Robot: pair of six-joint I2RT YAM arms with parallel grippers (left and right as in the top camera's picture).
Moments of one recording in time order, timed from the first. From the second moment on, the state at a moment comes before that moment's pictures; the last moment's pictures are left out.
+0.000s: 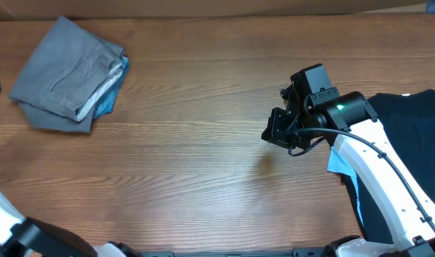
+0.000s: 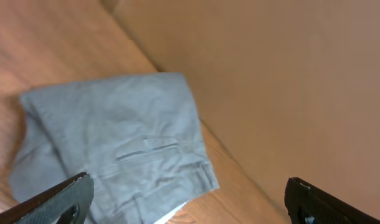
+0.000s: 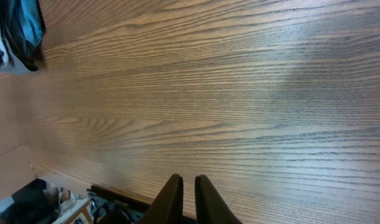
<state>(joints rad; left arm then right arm) 0.89 1.56 1.34 -0.36 0.78 -0.48 0.35 1.47 1.31 -1.10 -0.42 0.60</state>
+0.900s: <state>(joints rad) -0.05 0.93 1.54 -1.13 0.28 -0.01 0.35 0.97 1.62 -1.10 -0.14 0.39</state>
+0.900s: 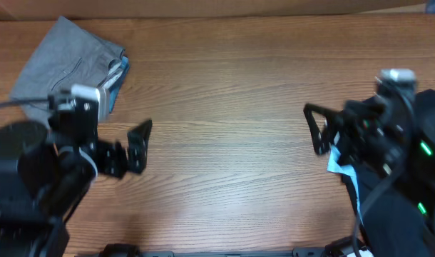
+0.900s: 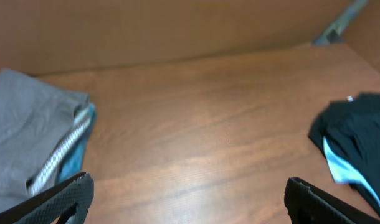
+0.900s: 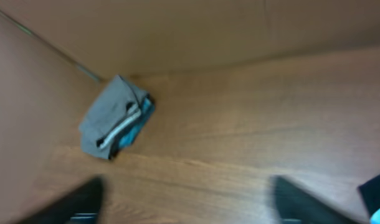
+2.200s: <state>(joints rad) -0.07 0.92 1.54 -1.33 0.17 -0.02 0.35 0.84 1.63 -1.38 -0.12 0.36</state>
